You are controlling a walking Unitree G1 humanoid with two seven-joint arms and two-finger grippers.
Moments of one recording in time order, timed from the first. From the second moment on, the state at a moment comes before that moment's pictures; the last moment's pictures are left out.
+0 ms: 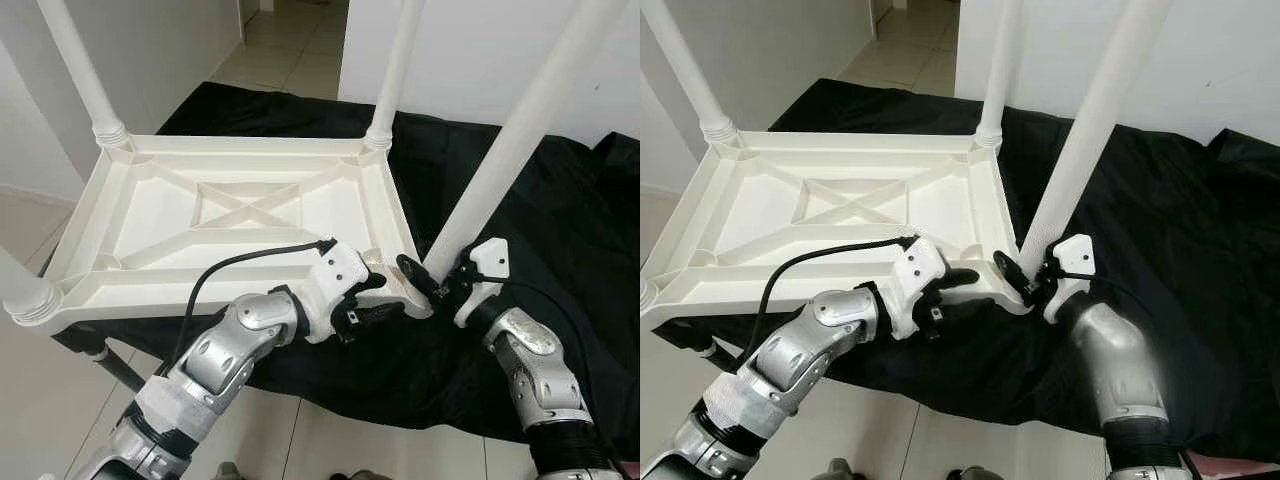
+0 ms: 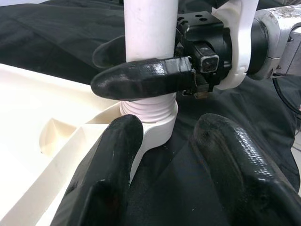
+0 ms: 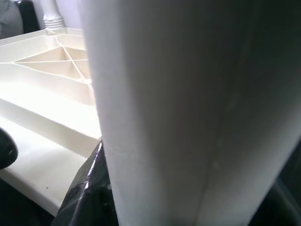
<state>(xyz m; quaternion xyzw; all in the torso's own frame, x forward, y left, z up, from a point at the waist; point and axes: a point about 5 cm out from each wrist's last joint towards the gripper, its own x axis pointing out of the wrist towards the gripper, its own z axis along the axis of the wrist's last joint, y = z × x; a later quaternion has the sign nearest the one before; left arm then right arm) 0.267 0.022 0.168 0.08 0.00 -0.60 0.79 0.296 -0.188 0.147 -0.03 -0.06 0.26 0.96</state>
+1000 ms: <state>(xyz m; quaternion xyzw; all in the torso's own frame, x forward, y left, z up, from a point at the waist) 0.268 0.024 0.165 0.09 0.00 -0.60 0.80 0.283 -0.147 0.147 0.05 -0.07 -0.08 0.99</state>
